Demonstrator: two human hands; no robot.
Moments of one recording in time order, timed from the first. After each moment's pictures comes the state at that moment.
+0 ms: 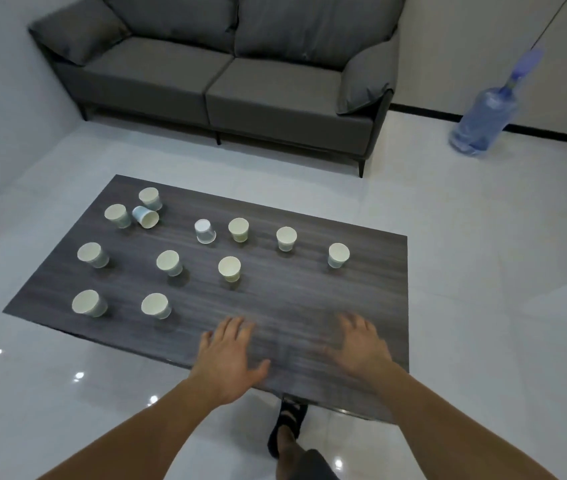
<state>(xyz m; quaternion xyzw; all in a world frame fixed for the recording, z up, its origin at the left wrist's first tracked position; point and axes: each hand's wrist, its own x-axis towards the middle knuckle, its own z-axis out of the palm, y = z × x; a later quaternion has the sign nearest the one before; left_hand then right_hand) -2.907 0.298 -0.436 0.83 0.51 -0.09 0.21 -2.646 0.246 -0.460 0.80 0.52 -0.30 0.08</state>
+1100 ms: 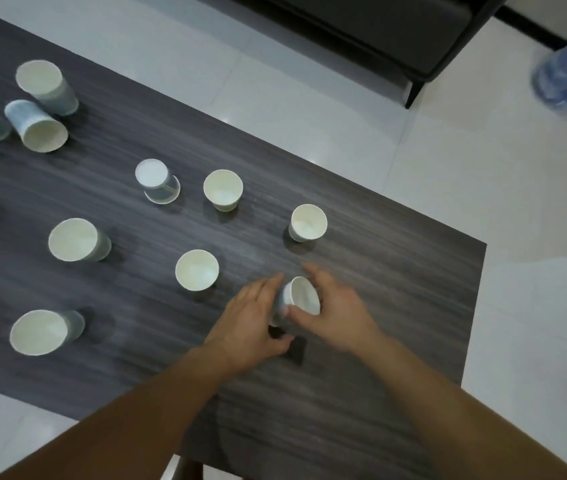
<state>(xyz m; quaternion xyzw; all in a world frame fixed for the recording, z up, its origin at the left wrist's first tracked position) -2.809 0.527 -0.652 0.76 0.48 0.04 0.43 -2.630 0.508 -0.620 0.72 0.54 -0.43 -0.05</state>
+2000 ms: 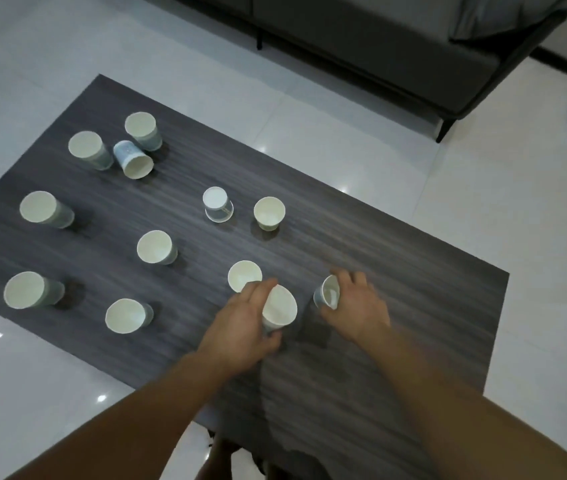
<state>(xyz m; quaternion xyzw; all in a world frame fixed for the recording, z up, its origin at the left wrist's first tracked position) -2.874 0.521 -0.576 0.74 0.55 0.07 0.38 -2.649 0.526 -0.612 0.76 0.58 -0.28 0.06</state>
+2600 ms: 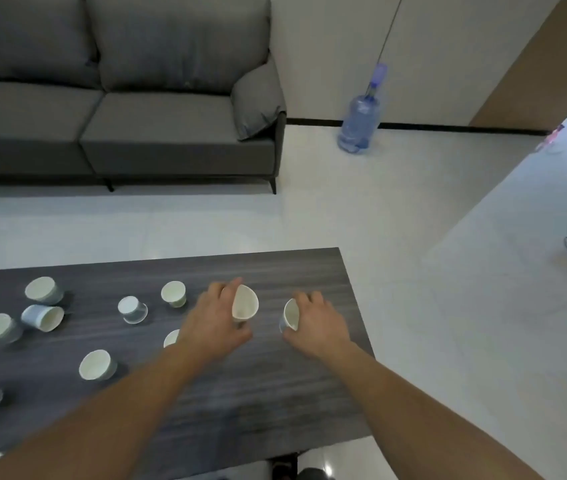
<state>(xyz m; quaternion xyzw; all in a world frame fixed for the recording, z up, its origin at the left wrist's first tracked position) -2.820 0.492 -0.377 0.88 0.38 0.03 0.27 -2.658 0.368 -0.390 0.88 0.43 -0.20 -0.05</state>
